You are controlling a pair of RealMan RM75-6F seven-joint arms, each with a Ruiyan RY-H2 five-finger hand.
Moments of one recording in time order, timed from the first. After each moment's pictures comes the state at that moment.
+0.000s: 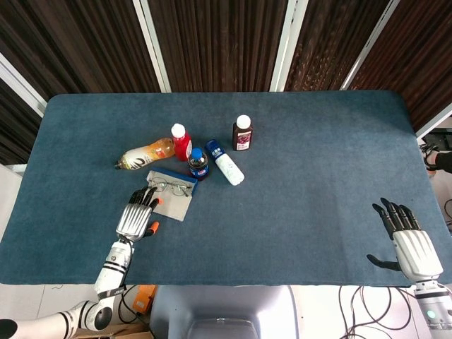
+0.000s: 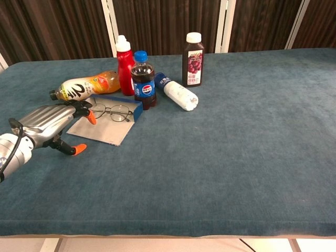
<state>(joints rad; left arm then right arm) -0.56 -1.76 -0.14 -1.19 1.23 1.12 0.37 0.10 -1.07 0.02 -1.64 -1.53 1.40 0.01</state>
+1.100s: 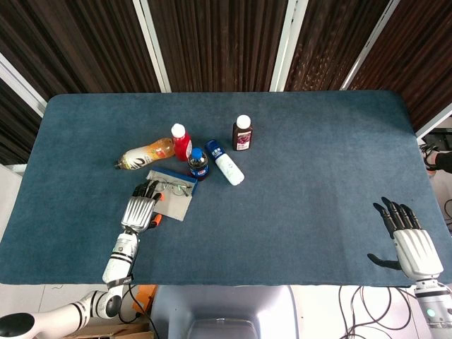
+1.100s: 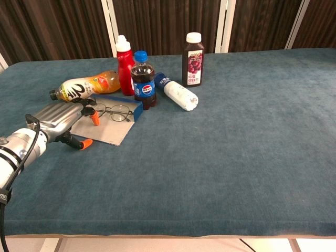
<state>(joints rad) -0.62 -1.84 -0.20 -1.04 1.18 1.06 0.38 0.11 -1.07 0.02 -1.63 -1.52 1.40 0.01</state>
